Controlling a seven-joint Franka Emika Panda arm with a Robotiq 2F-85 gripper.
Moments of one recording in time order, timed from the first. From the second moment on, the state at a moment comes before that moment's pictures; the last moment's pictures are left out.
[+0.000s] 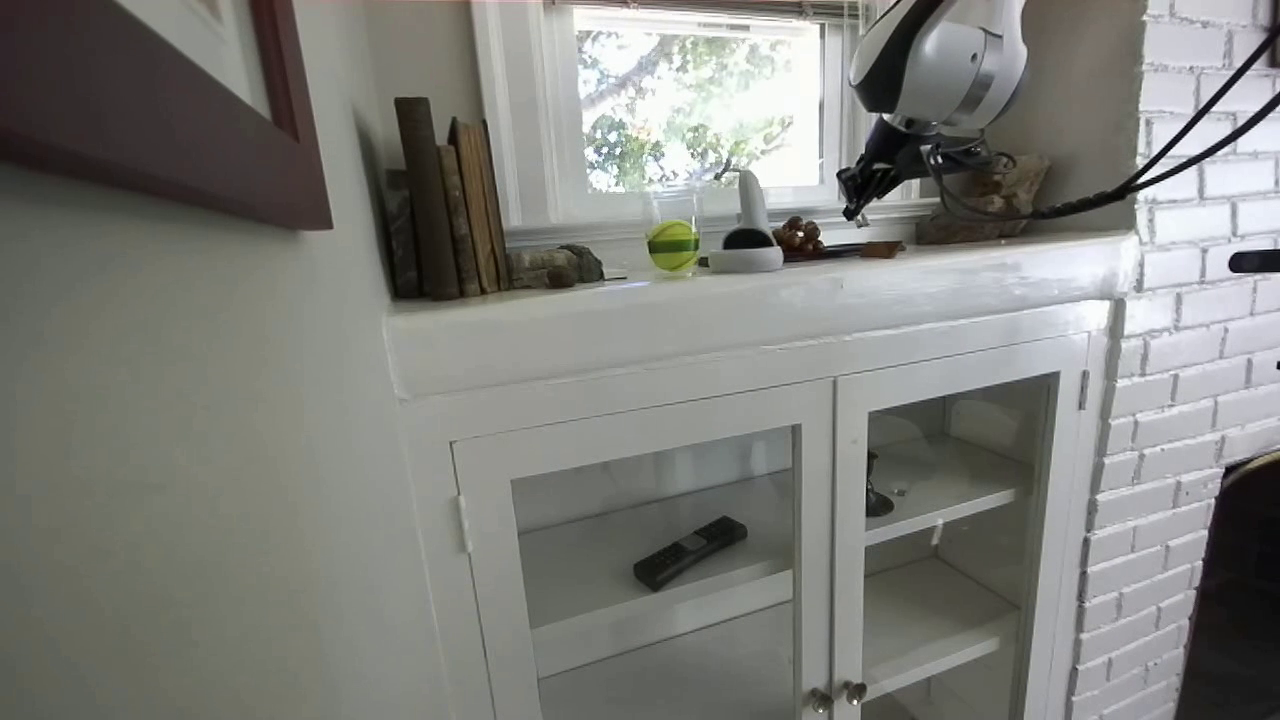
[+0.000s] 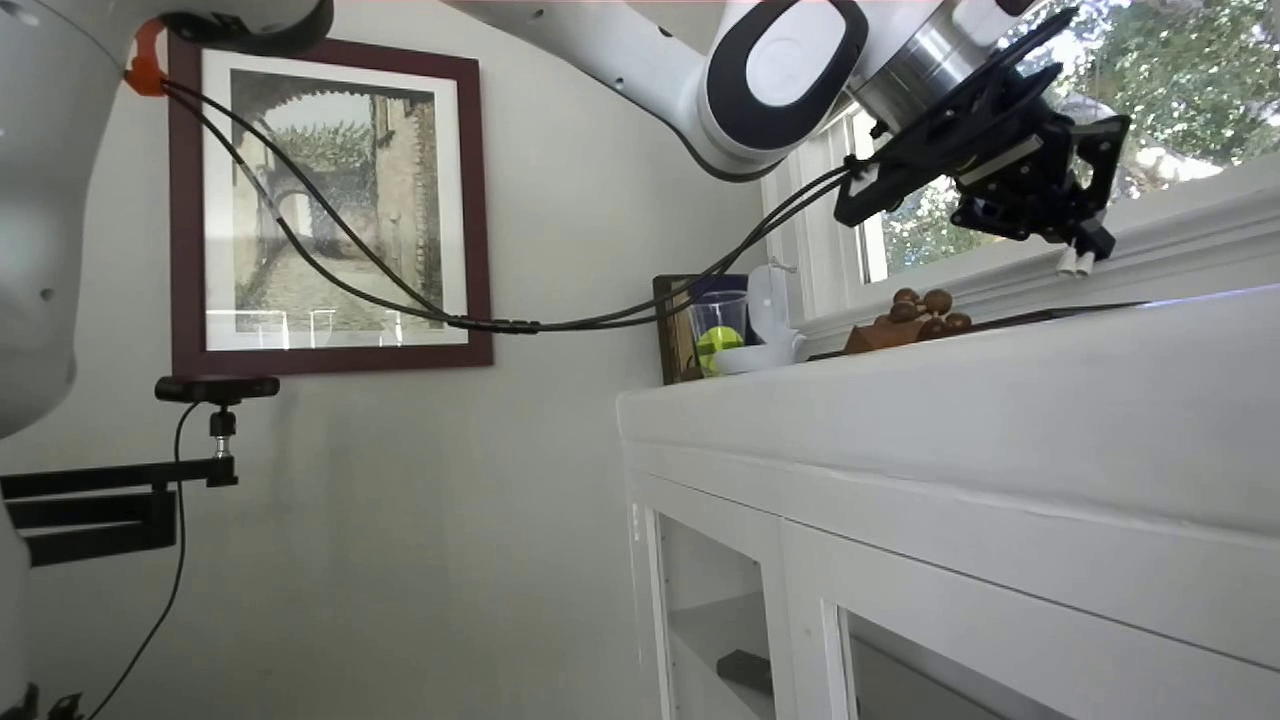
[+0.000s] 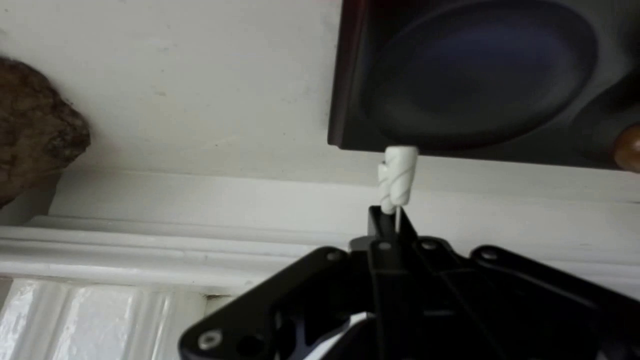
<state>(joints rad) -0.01 0.19 -0.38 -1.92 0.40 2.92 -0.48</state>
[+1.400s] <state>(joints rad) -0.12 0.17 -0.32 -1.93 0.09 2.91 -0.30</state>
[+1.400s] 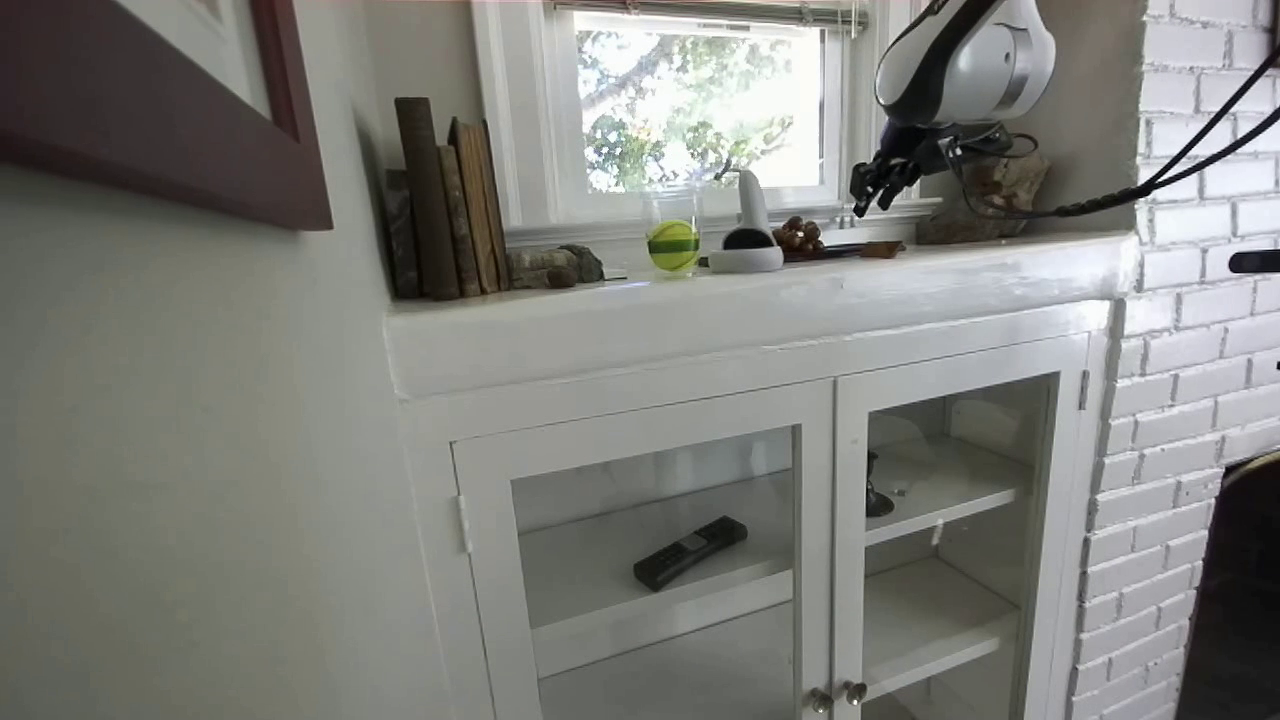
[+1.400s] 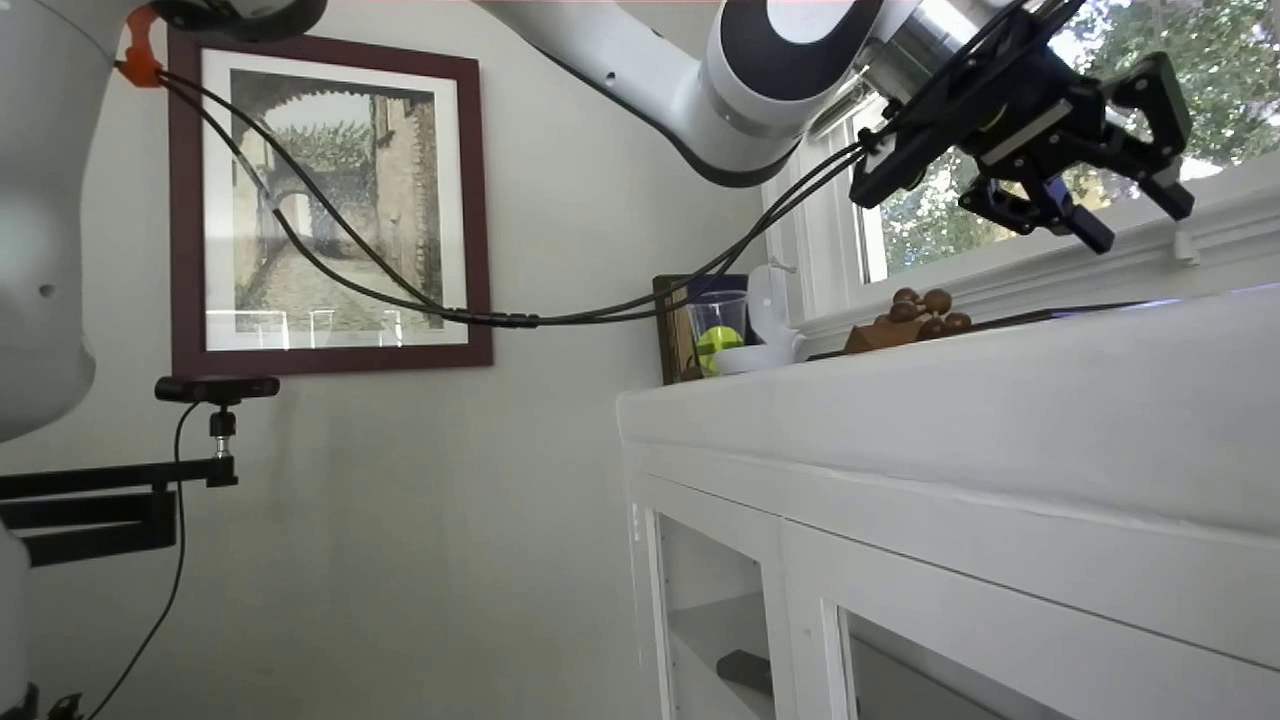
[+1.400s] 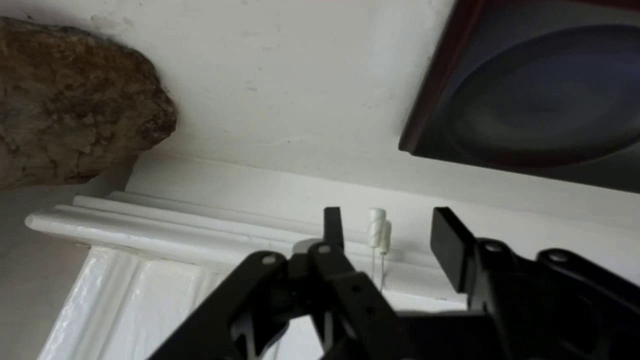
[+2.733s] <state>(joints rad) -0.14 -0.12 -0.22 -1.68 0.20 2.28 -0.25</state>
